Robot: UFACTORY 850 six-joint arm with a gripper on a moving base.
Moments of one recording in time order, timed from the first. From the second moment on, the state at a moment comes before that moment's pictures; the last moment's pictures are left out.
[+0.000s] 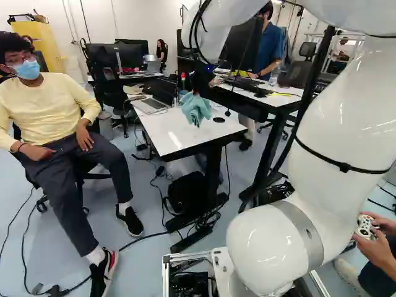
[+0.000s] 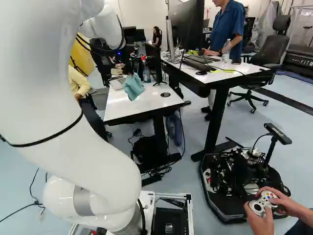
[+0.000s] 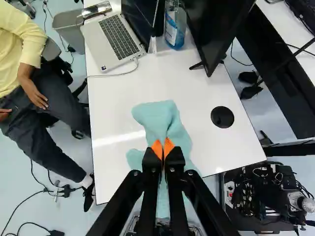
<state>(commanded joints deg) 9.0 -1.4 -66.8 0.3 -28.7 0.0</state>
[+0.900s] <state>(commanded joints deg) 9.4 -3.5 -65.8 0.3 -27.8 0.0</state>
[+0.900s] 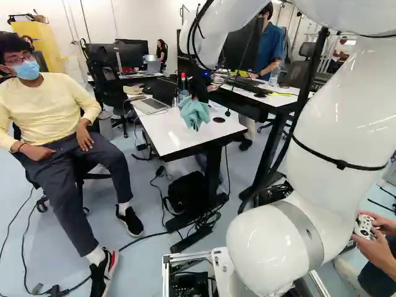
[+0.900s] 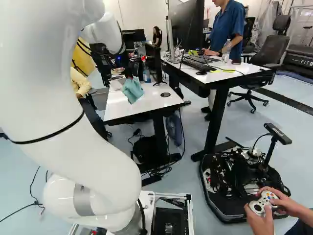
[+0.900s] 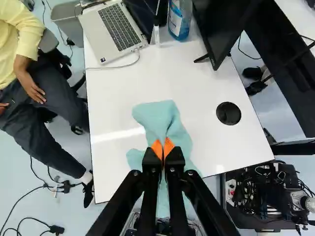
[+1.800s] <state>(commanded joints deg) 9.5 -8.7 -64.7 0.3 -21.8 0.0</state>
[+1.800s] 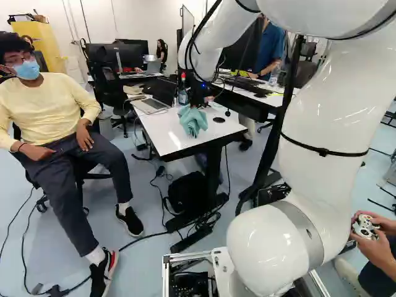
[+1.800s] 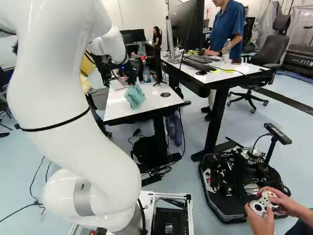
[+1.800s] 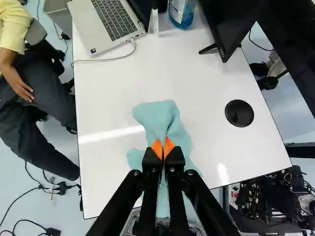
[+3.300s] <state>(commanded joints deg) 10.8 -12.2 -57.5 0.3 -12.9 0.0</state>
